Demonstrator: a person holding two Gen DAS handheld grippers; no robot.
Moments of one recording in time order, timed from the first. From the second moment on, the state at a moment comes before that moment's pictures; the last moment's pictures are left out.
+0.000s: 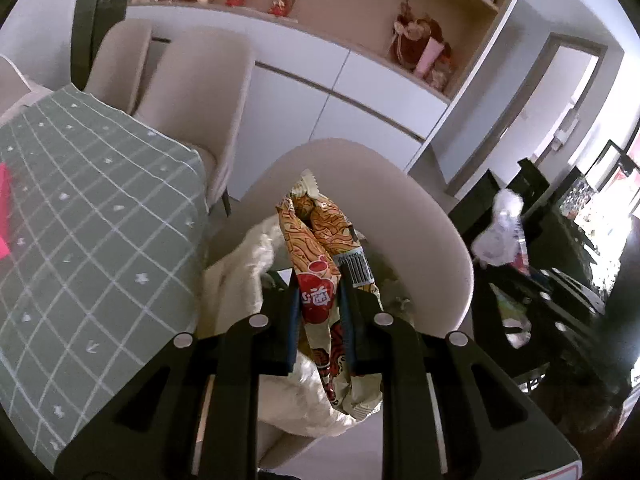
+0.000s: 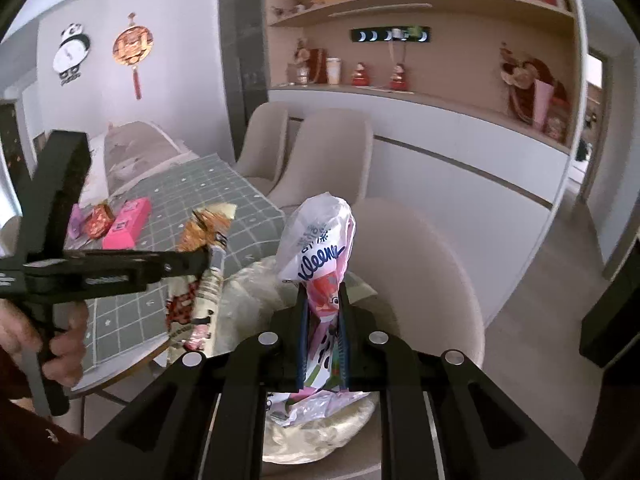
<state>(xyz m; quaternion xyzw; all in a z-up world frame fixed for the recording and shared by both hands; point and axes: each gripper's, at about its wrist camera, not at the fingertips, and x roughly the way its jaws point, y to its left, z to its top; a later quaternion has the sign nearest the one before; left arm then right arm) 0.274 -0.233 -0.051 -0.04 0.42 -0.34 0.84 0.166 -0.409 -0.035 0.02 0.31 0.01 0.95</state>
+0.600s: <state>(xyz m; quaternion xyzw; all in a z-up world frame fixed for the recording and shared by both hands) 0.287 -0.236 -0.079 -0.09 0.47 -0.32 0.82 0.175 -0.424 -0.075 0.07 0.35 0.01 0.93</state>
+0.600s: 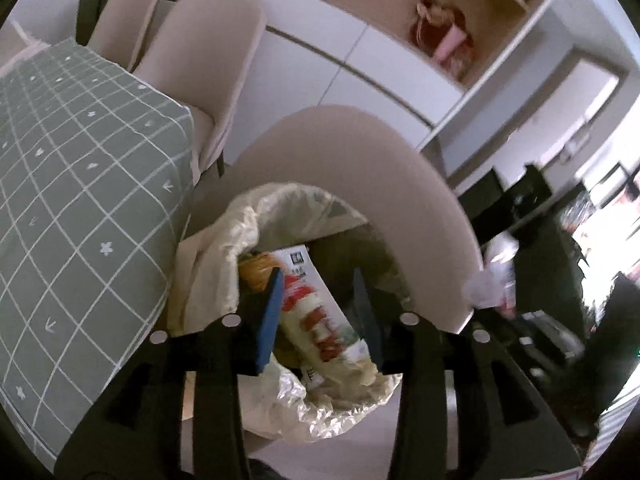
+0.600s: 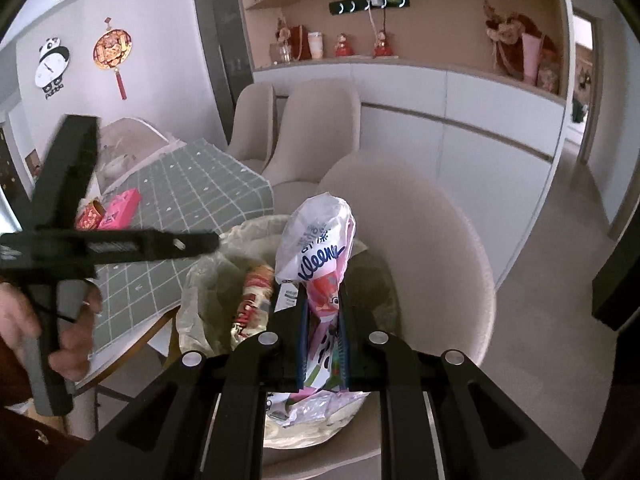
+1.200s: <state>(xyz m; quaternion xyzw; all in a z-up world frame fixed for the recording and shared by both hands) 0.244 -0.092 -0.044 -0.13 0.39 -0.16 0.90 0.266 -0.383 -0.151 0.07 0.46 0.05 0.88</state>
